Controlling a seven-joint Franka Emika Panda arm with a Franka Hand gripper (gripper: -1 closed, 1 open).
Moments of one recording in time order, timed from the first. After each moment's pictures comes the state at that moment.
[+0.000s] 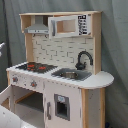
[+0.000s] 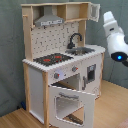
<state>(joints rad) -0.09 -0.75 1.21 -2.02 -1.36 1.32 0.33</state>
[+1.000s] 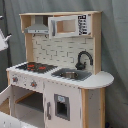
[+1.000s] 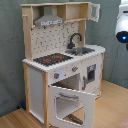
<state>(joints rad) 0.03 -0.84 0.97 -2.06 -1.37 1.24 0.48</state>
